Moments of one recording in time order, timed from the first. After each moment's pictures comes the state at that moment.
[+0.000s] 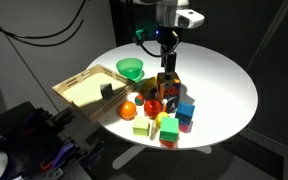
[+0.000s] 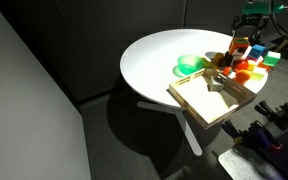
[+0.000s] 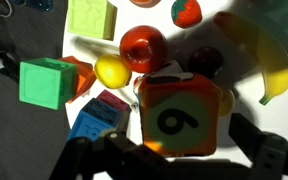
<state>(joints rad) -0.17 0.41 -0.23 -1.89 0.05 2.24 0.48</state>
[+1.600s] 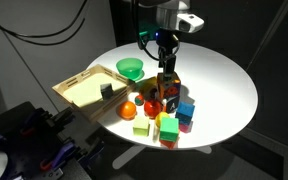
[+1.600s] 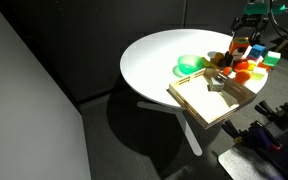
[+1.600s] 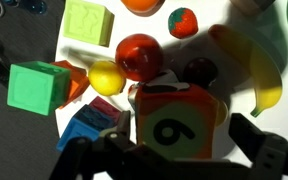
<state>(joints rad) -0.18 0.41 -0.22 -1.90 0.11 2.23 0.38</state>
